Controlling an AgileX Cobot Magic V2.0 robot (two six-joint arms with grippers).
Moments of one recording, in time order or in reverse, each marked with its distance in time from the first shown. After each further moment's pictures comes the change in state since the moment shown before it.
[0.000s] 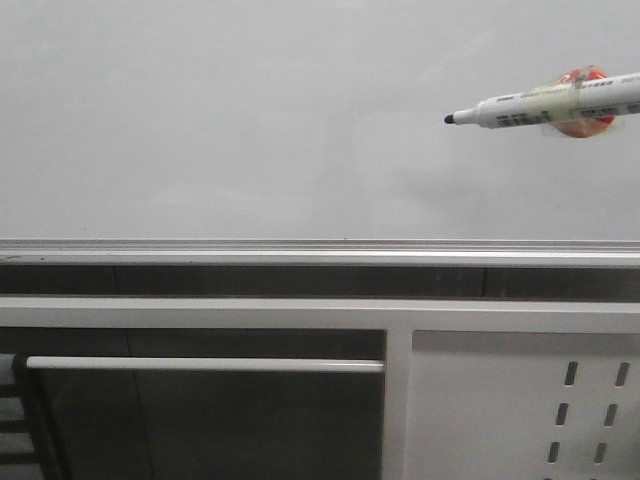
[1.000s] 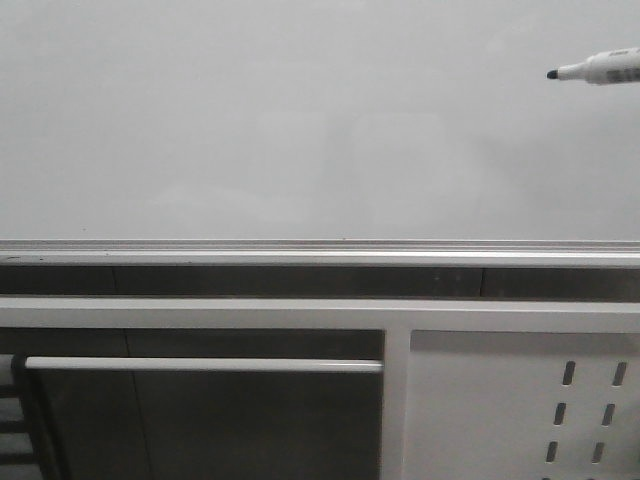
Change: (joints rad) left arm 0.000 0.000 0.000 0.000 0.000 0.000; right arm 0.200 -0.228 -0.006 -1.134 -0.109 1.200
